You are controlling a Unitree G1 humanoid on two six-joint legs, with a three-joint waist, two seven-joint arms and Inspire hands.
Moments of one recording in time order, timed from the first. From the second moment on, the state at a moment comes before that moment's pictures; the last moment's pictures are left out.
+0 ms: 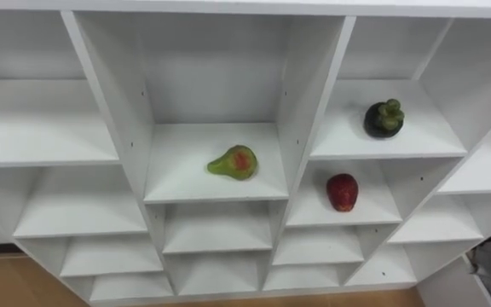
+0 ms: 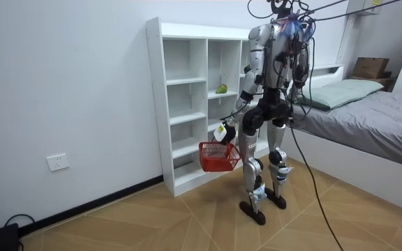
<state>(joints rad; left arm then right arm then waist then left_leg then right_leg) 0.20 0.18 0.07 1.09 0.23 -0.10 0.19 0.16 -0.23 0.06 1.10 -0.06 -0.14 -0.07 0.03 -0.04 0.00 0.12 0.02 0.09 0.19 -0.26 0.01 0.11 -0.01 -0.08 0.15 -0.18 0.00</state>
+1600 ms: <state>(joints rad) 0.25 0.19 -0.02 1.03 0.09 -0.16 0.19 0.43 -0.20 0.07 -0.02 -0.15 -0.25 -0.45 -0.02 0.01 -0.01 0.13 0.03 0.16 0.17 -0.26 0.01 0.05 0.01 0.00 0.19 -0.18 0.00</state>
